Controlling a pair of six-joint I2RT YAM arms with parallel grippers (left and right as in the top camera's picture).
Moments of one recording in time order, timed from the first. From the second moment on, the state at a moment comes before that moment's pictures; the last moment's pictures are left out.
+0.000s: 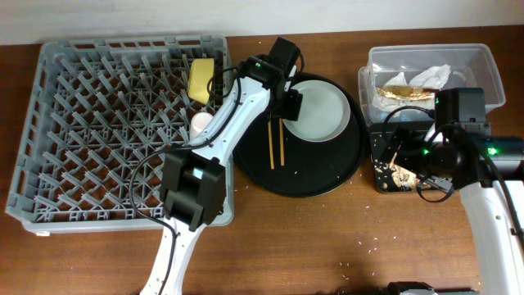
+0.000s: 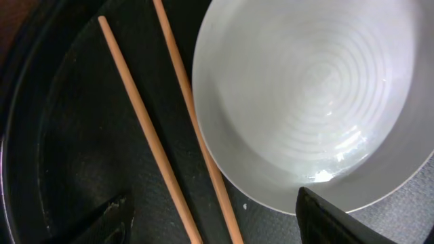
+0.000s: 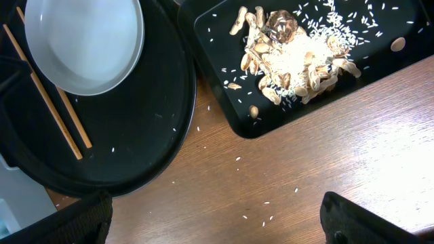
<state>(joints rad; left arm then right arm) -0.53 2.43 2.27 -1.07 0.05 -0.23 -0.05 1.27 1.36 -1.29 -0.01 0.47</state>
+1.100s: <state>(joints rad) -0.54 2.51 2.27 -0.97 0.01 -0.41 -0.05 1.27 1.36 -1.29 -0.01 0.47</state>
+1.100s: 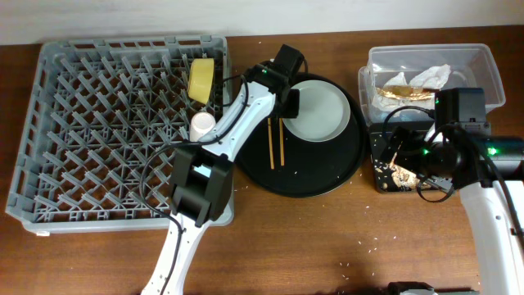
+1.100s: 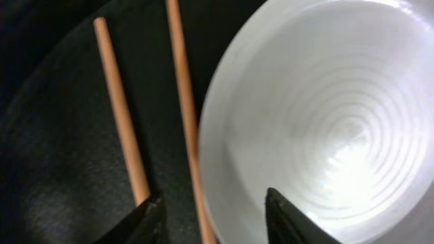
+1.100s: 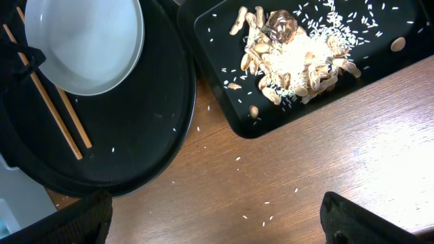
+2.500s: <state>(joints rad) -0.54 2.30 2.64 -1.35 -0.23 -0.26 -0.05 1.27 1.36 -1.29 -0.02 0.47</state>
